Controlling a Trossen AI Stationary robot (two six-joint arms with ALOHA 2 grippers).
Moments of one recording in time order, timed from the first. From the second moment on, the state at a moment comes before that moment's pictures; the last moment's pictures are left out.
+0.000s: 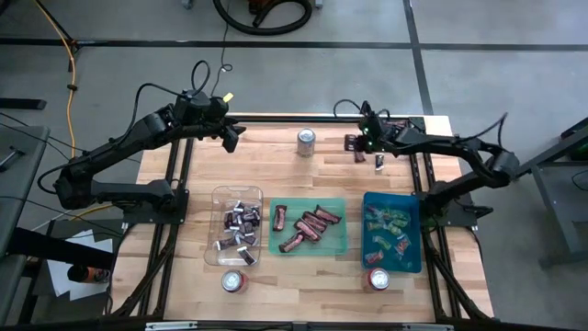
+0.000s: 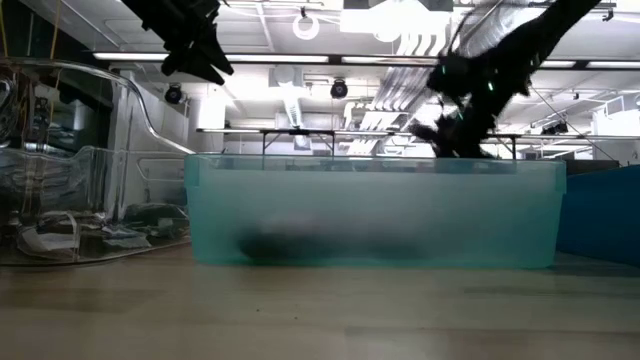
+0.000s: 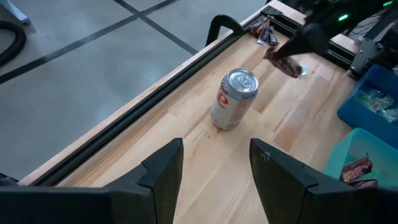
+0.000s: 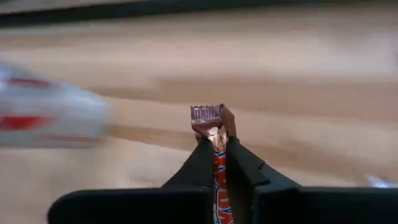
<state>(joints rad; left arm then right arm) 0.61 1.02 1.03 -0.60 0.02 -0.15 -0.64 1.39 0.73 -0.26 0.13 0.80</state>
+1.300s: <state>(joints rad) 0.61 1.02 1.03 -0.60 0.01 -0.15 0.07 1.46 1.15 -0.45 -0.47 0.34</state>
